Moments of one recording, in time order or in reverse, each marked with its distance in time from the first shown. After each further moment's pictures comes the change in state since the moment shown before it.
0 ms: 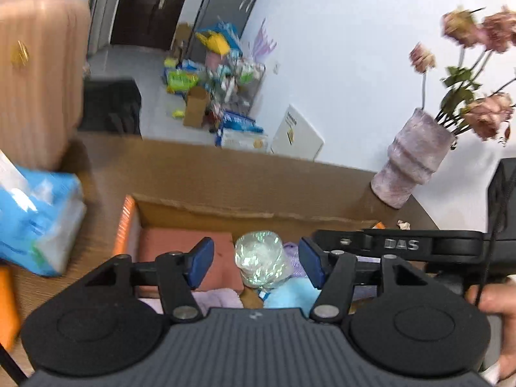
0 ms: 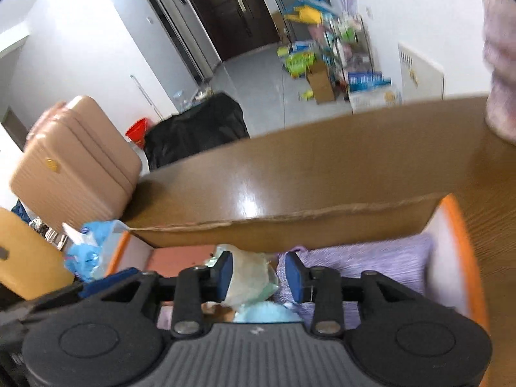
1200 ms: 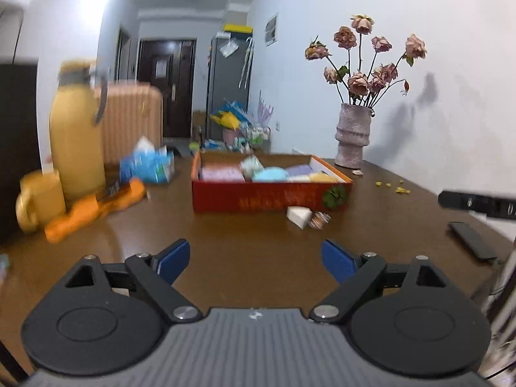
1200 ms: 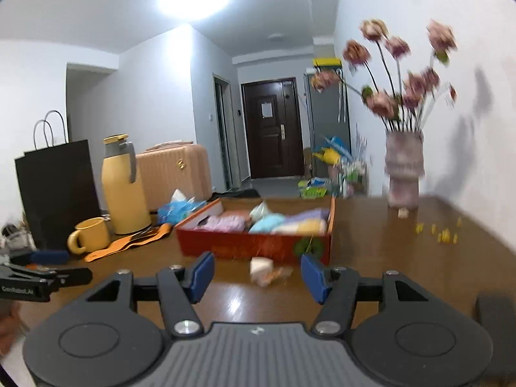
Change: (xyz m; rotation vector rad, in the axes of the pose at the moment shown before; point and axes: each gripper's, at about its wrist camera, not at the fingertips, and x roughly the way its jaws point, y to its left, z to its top) left arm -0.322 -0.081 -0.331 0.179 -0.291 0.123; right arm -0.355 -0.001 -0.366 -0.284 -0.510 0.002
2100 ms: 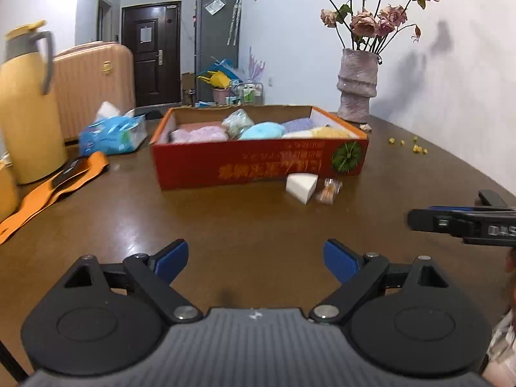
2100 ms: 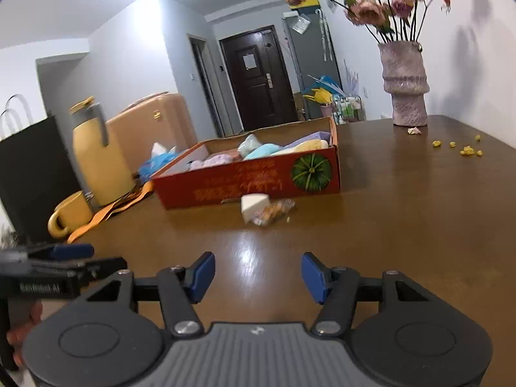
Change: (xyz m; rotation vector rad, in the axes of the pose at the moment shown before) left arm 0.141 -0.016 0.013 0.073 0.158 -0.003; right arm 0.109 -0.025 -0.041 0.145 0.191 0.006
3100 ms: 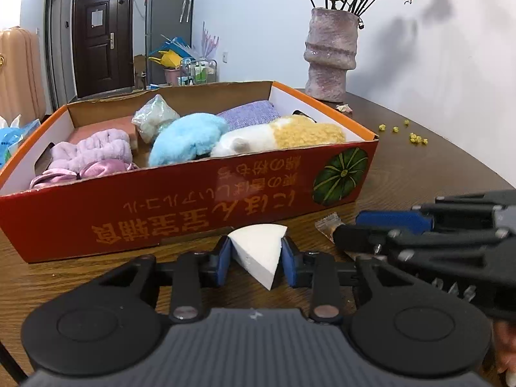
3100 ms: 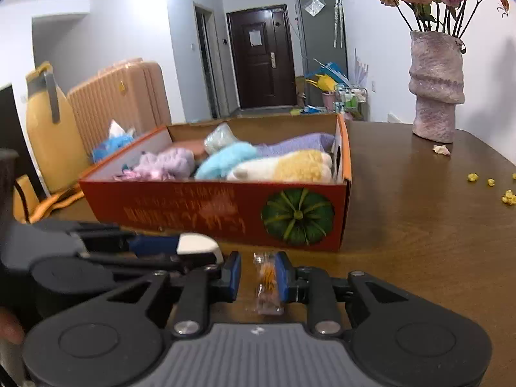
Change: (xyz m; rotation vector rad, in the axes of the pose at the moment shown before) left arm 0.170 -0.039 0.055 0.066 0.097 -0.145; right arm 0.136 -0.029 0.060 -0.140 0.098 -0.072
